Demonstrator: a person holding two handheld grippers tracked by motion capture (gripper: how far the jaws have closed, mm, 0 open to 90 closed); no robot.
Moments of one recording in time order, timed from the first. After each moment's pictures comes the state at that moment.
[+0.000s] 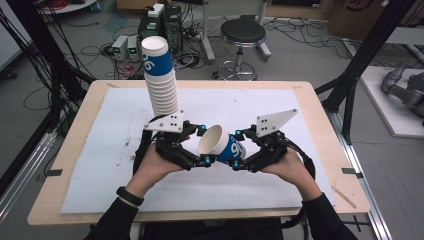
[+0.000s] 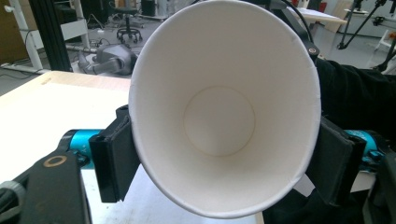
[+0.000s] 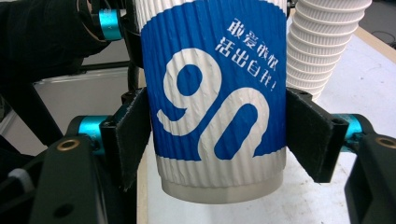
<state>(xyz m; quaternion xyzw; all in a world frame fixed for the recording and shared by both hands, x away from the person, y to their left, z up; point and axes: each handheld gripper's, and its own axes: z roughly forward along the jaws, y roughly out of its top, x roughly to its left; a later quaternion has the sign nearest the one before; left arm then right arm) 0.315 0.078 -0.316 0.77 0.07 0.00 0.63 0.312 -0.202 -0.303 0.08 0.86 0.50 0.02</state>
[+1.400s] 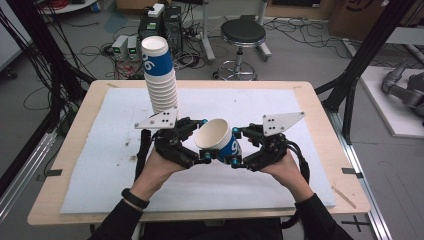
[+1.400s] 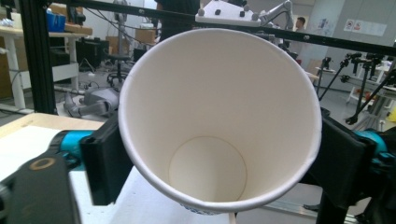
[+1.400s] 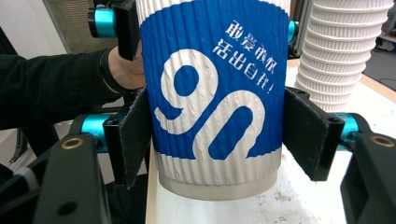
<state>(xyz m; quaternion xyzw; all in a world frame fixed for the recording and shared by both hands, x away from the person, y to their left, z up) 0.311 0.079 -0.311 0.70 0.07 -0.02 0.71 0.310 -0.204 -0.307 0.06 0.80 0.59 0.01</state>
